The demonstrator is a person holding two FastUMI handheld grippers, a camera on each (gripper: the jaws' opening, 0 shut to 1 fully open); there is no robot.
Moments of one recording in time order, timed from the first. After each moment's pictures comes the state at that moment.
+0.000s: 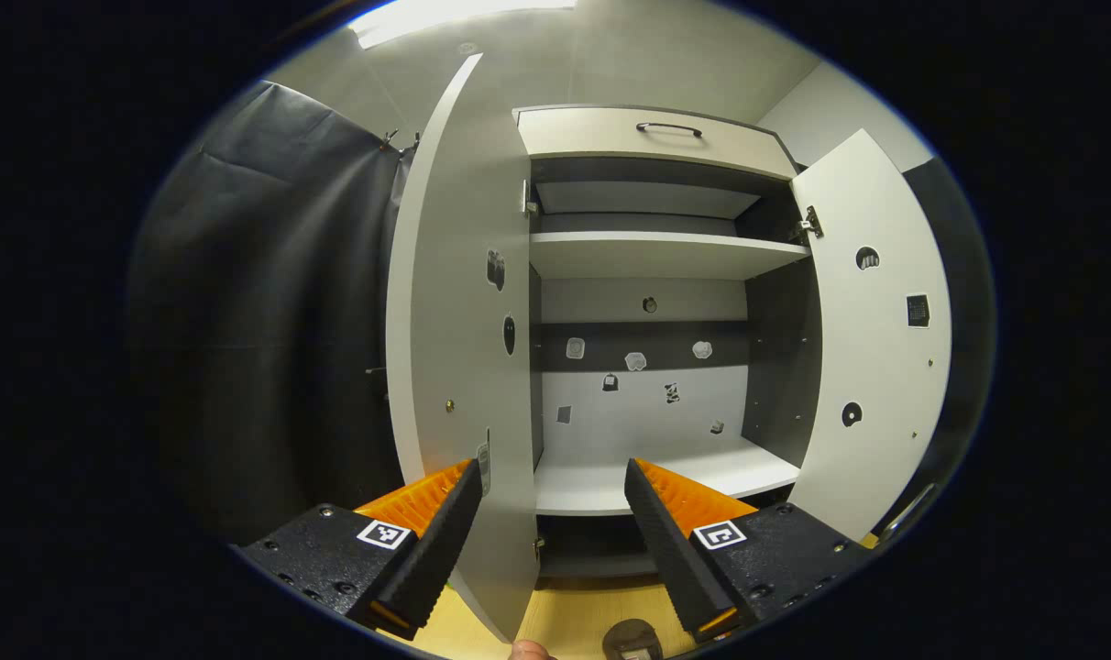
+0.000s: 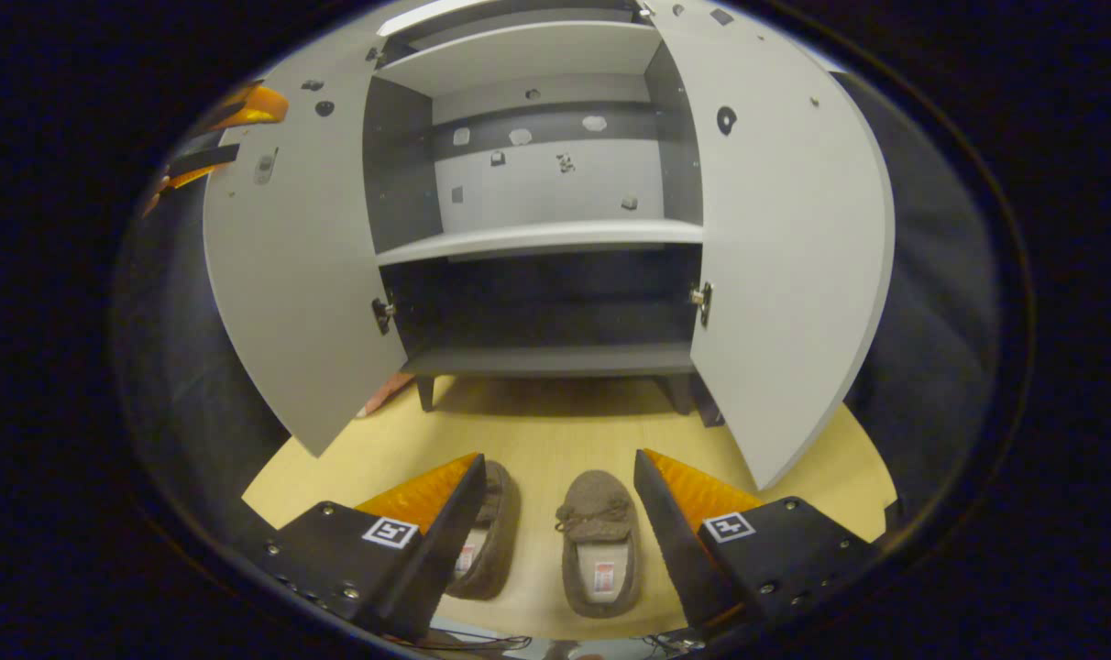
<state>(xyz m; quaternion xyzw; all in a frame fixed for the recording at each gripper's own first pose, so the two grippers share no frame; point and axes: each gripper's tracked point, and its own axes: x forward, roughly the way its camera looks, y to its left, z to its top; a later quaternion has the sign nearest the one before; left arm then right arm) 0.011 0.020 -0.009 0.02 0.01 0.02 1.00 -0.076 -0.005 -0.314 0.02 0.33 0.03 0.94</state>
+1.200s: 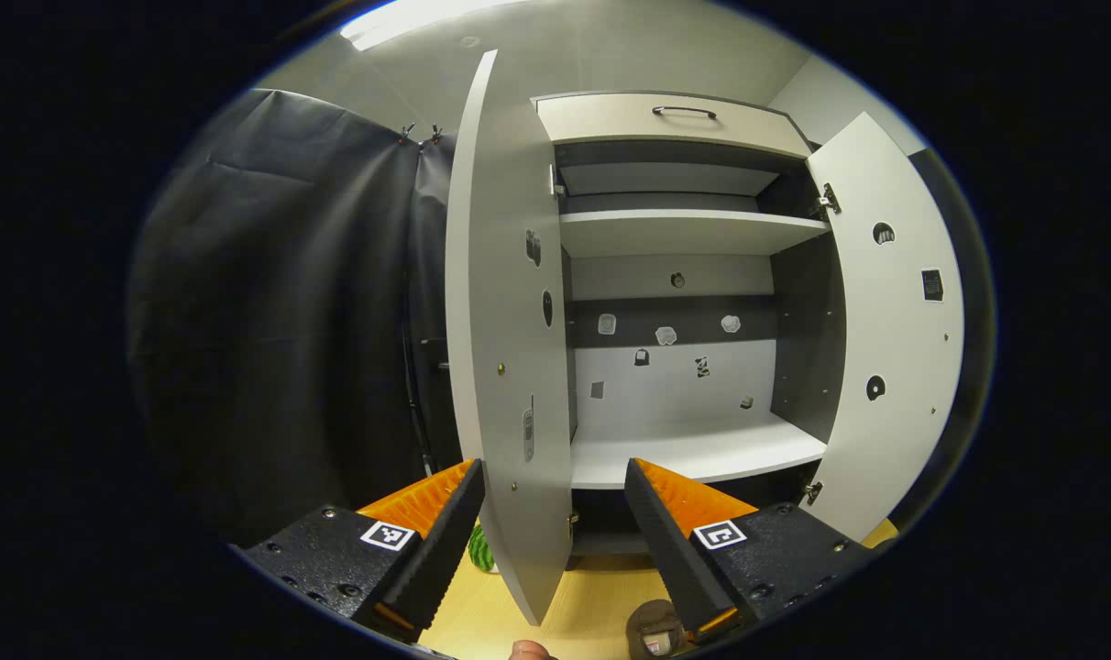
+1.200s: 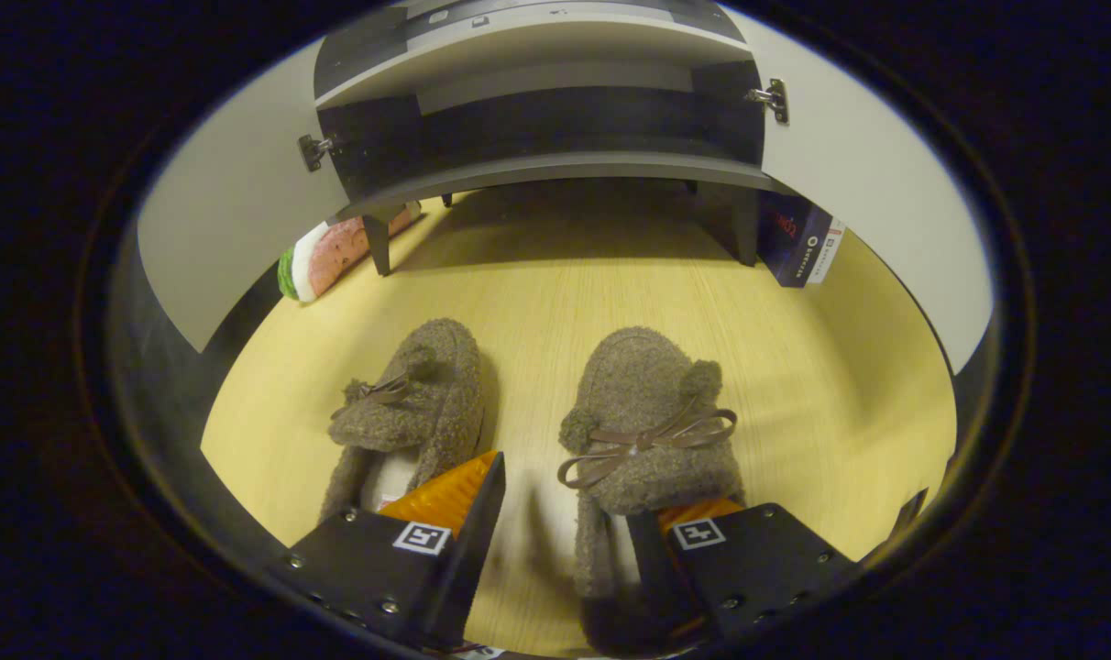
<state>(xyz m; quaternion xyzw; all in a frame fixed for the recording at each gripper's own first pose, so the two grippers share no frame) -0.018 0.045 -0.028 0.03 0.04 0.08 1.00 -0.079 0.002 -0.497 0.00 0.49 0.04 0.87</state>
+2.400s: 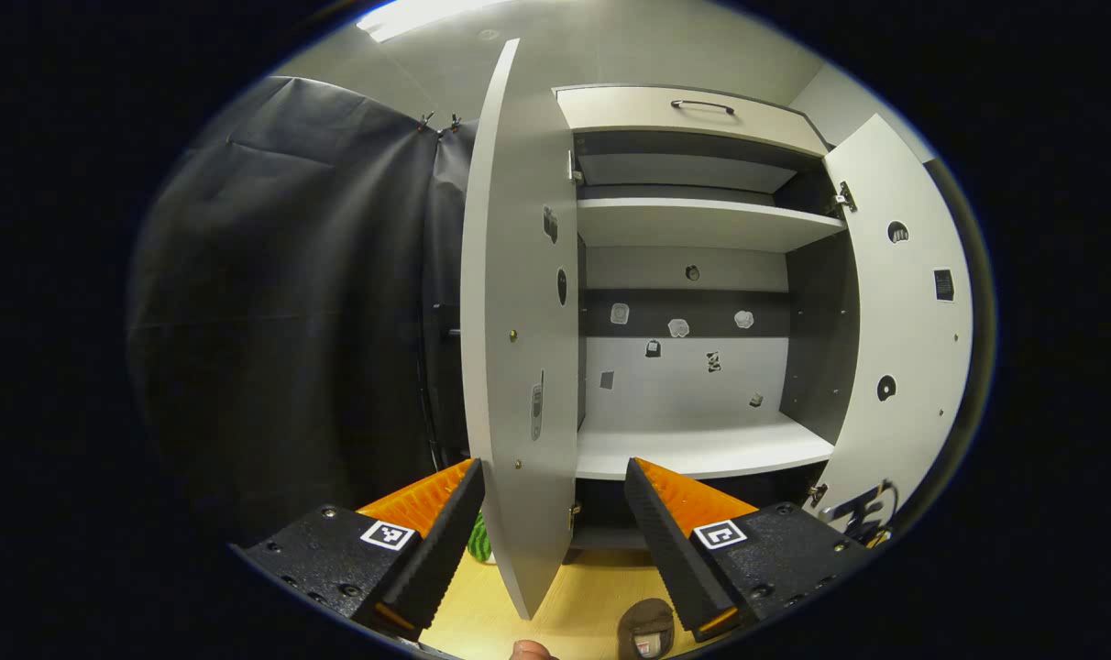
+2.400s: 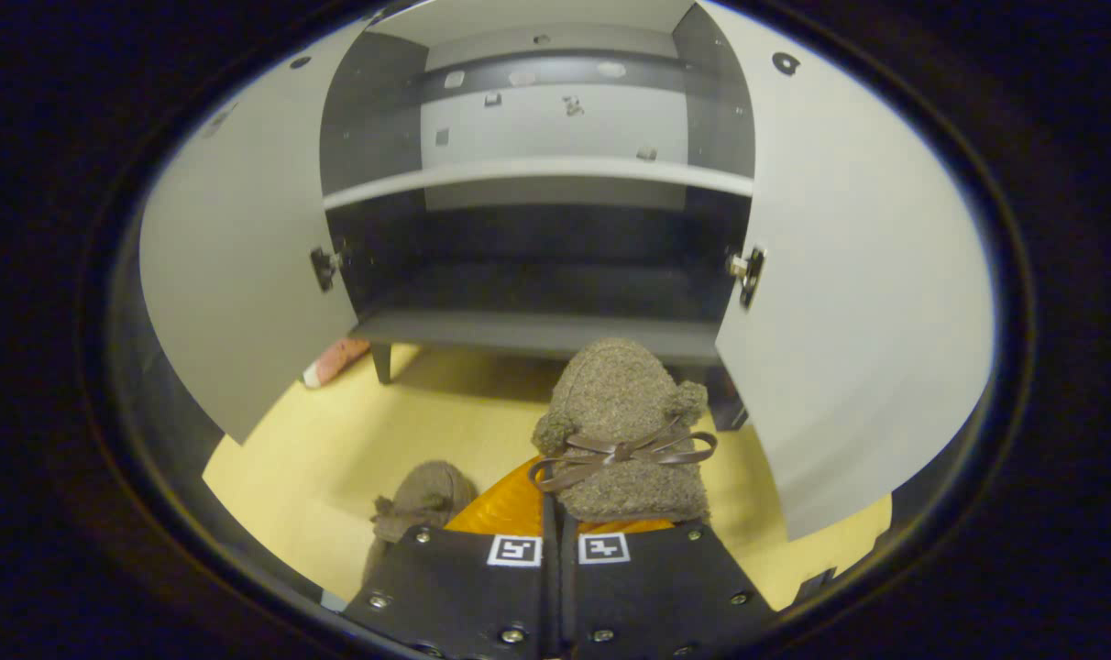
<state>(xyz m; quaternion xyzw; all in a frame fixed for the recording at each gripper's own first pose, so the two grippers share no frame) -0.017 0.046 -0.048 0.01 0.05 0.09 0.99 0.016 -0.016 -0.337 -0.02 0.34 0.03 0.94</state>
